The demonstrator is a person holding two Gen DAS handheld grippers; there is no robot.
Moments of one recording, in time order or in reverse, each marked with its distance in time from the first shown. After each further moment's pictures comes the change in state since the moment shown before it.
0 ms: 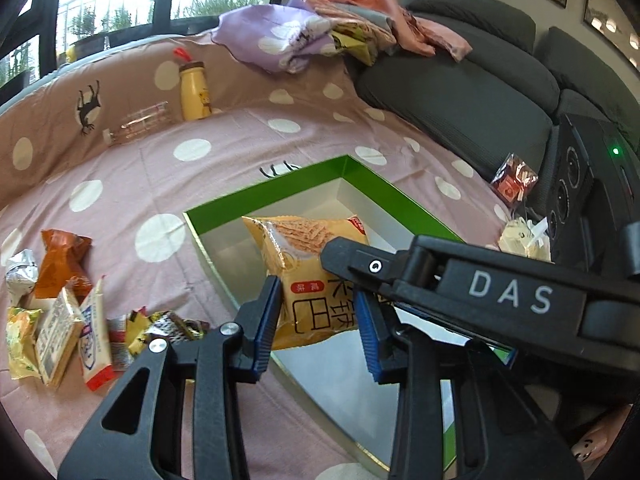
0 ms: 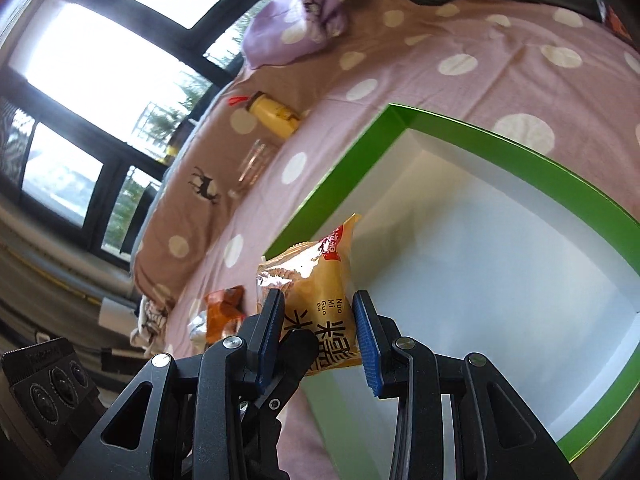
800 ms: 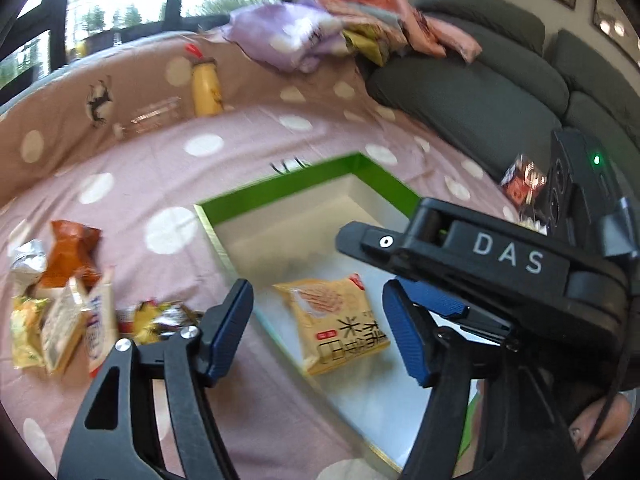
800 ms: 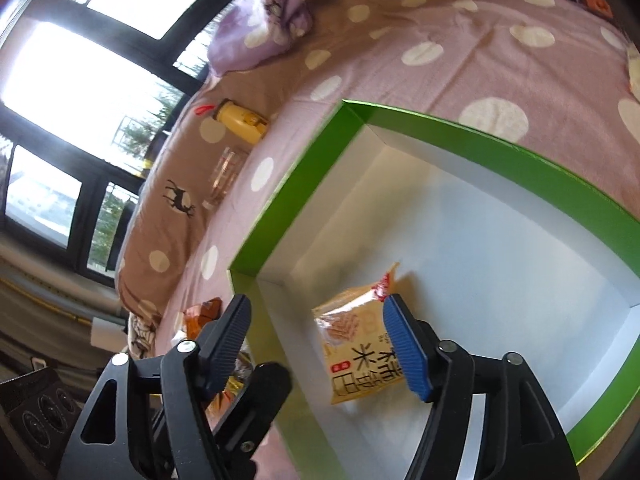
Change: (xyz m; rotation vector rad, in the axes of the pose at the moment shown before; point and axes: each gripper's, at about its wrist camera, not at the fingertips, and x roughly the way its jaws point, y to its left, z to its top) left arm -0.014 0.011 -0.007 -0.042 -0.022 0.034; right arm 0.001 -0.006 0.004 0.020 -0.017 -0.023
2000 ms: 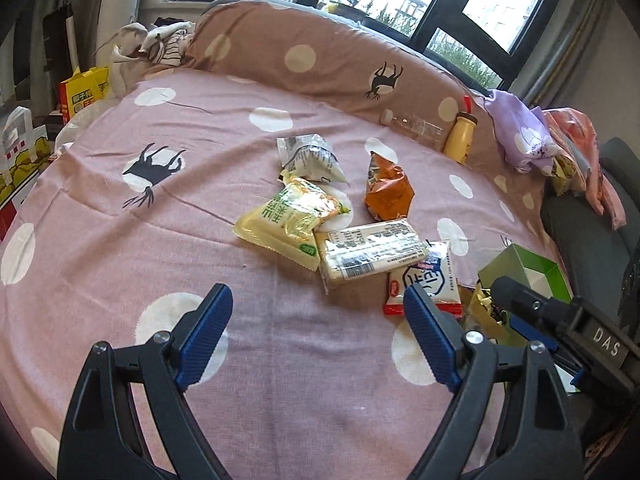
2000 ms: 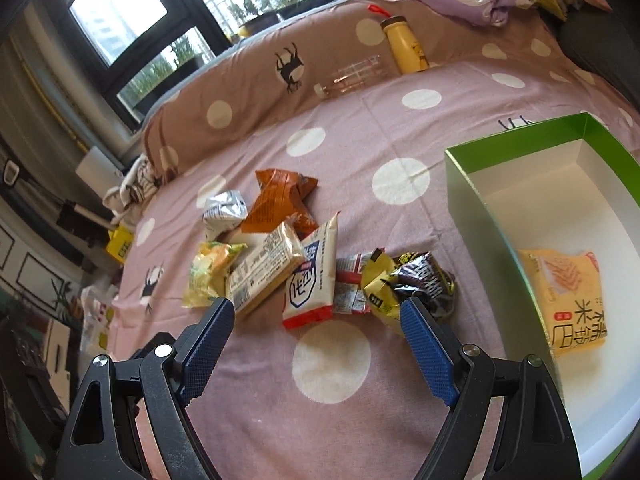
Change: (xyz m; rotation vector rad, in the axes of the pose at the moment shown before) left arm -0.119 0.205 -0.105 -0.601 -0.122 0.380; right arm 0.070 0.141 -0.113 -0.543 0.186 -0.061
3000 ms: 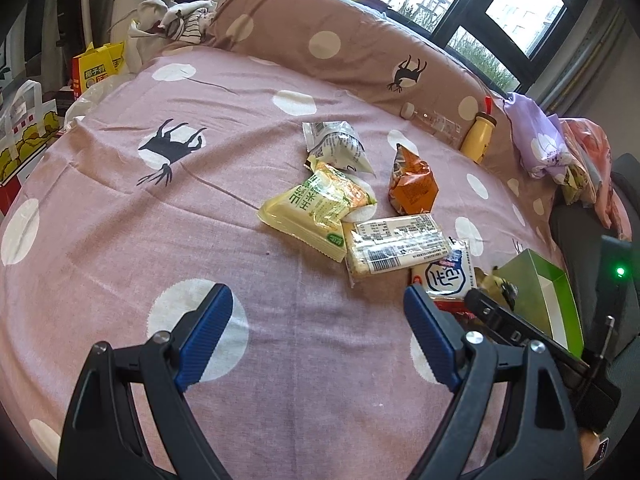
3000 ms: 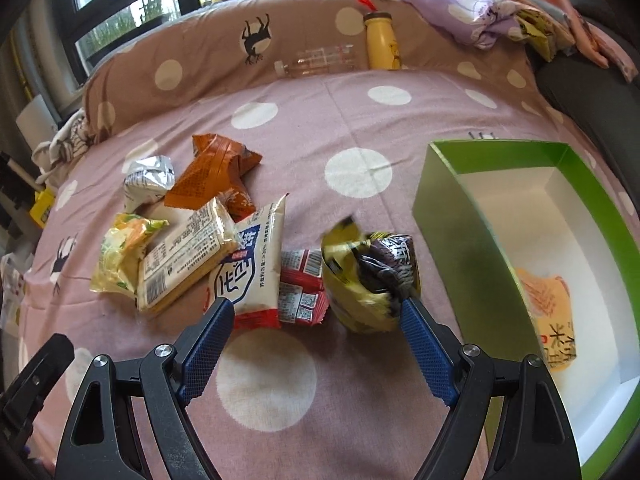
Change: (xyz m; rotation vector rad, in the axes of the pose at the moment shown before) left arm 0.004 0.014 -0.001 -0.062 0.055 0.019; right arm 0.046 0.007 0.002 -0.110 0.058 -0.282
